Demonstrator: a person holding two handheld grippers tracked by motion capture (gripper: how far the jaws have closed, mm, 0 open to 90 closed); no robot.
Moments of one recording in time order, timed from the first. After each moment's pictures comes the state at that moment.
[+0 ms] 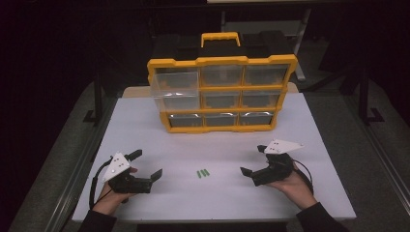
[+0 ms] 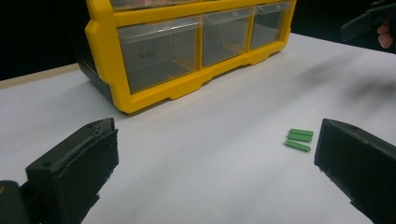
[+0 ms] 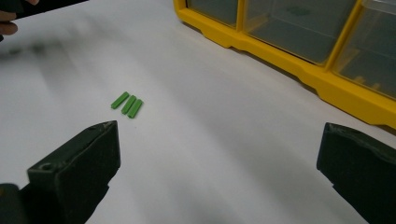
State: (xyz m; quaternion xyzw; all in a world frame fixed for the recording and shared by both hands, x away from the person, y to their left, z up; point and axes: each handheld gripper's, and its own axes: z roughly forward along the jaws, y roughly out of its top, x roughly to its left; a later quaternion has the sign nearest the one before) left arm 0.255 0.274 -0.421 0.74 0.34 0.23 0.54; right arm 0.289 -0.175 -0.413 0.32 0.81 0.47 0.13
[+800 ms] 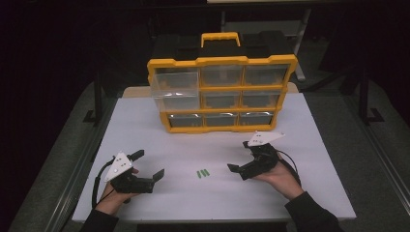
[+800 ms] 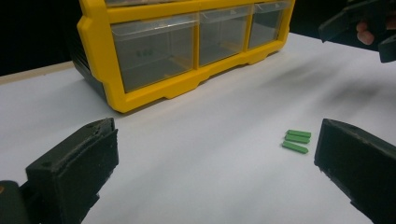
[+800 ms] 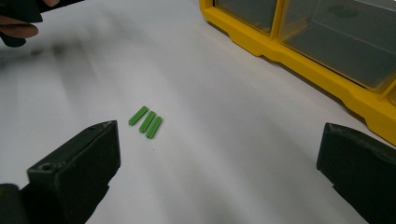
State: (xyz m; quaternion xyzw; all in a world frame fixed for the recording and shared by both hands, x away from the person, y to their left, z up) left arm 0.257 0.267 -0.423 0.74 0.33 0.23 0.54; right arm 0.311 -0.140 -0.403 0.30 0.83 0.46 0.09
